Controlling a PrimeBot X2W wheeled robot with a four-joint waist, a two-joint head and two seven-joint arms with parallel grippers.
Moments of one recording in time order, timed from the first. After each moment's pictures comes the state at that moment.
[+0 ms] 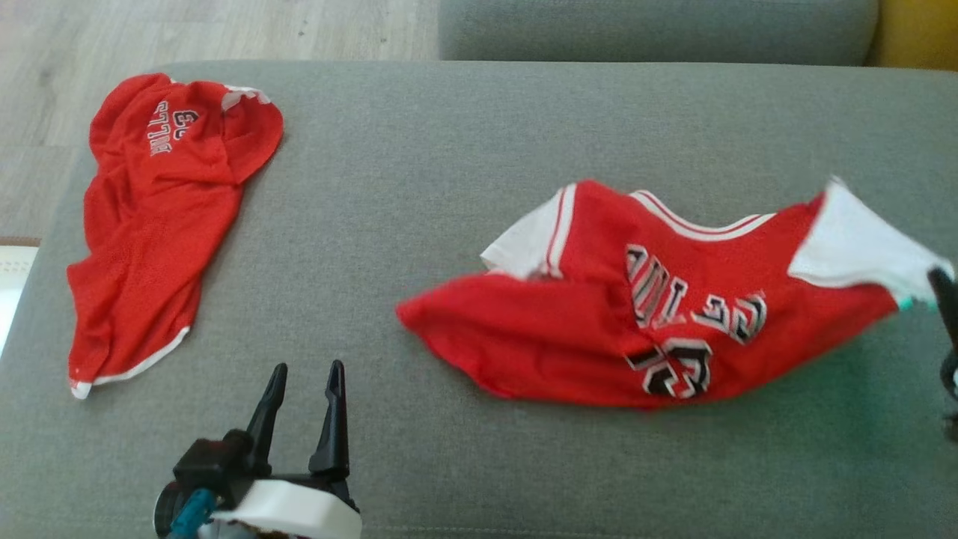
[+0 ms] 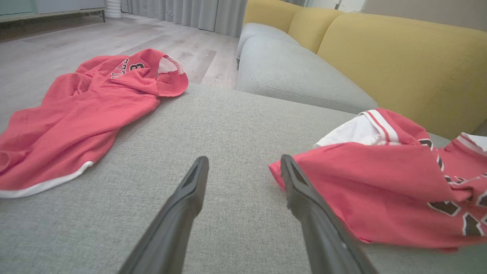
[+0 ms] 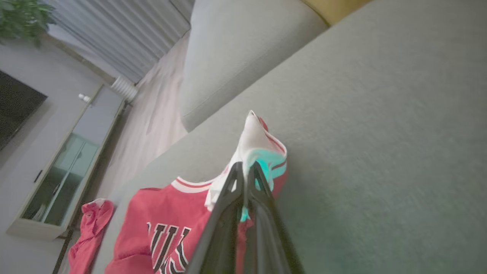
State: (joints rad) left arm 0.12 0.06 -0.24 0.08 -0.27 0.05 -0.25; right arm -0.14 -0.04 -0.49 -0.10 0.67 0.13 0.78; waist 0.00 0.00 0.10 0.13
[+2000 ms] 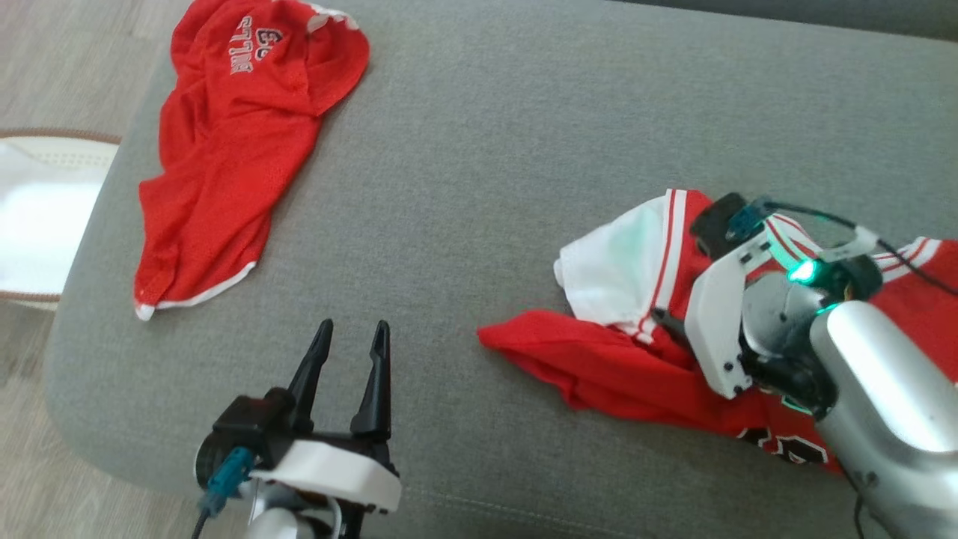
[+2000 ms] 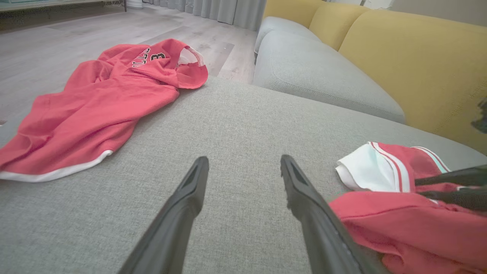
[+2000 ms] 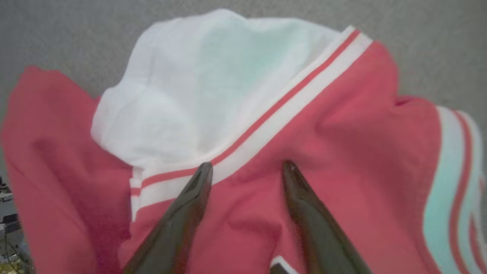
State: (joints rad) left arm 0.02 0.05 -0.35 0.08 -0.30 0.08 -0.25; right arm -0.47 -0.40 0.52 0.20 0.43 0.13 0.89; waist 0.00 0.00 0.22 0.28
